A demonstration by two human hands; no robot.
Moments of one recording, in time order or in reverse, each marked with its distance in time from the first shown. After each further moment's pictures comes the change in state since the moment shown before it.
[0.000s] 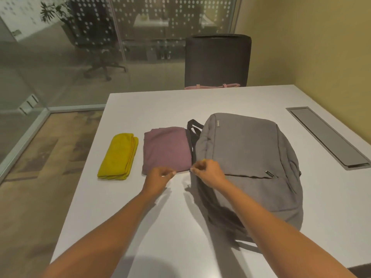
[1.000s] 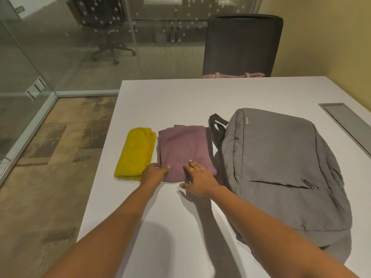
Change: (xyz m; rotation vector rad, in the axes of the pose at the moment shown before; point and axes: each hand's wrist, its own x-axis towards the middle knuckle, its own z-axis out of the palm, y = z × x) left_hand 0.063 -0.045 -0.053 0.012 0.125 -0.380; right_hand 0.060 -0.022 0.096 -0.491 -0.325 -0.175
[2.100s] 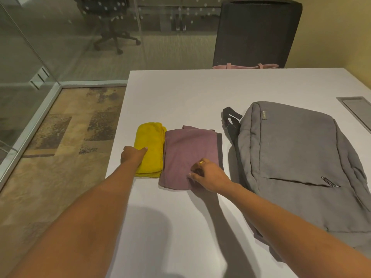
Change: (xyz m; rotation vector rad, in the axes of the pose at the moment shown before) left_hand 0.080 -0.020 -0.078 0.126 0.157 -0.175; right_hand 0.003 -0.026 -0.003 0.191 0.115 0.006
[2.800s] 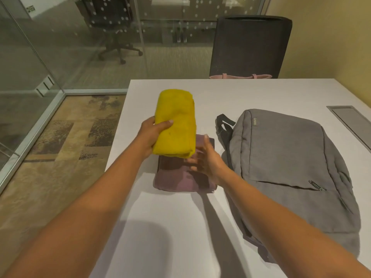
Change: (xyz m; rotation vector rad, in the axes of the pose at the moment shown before) left_hand -0.086 0.086 -0.018 -0.675 -0.409 0.360; right_hand 0.003 -0.013 -0.040 1.257 -0.002 0.253
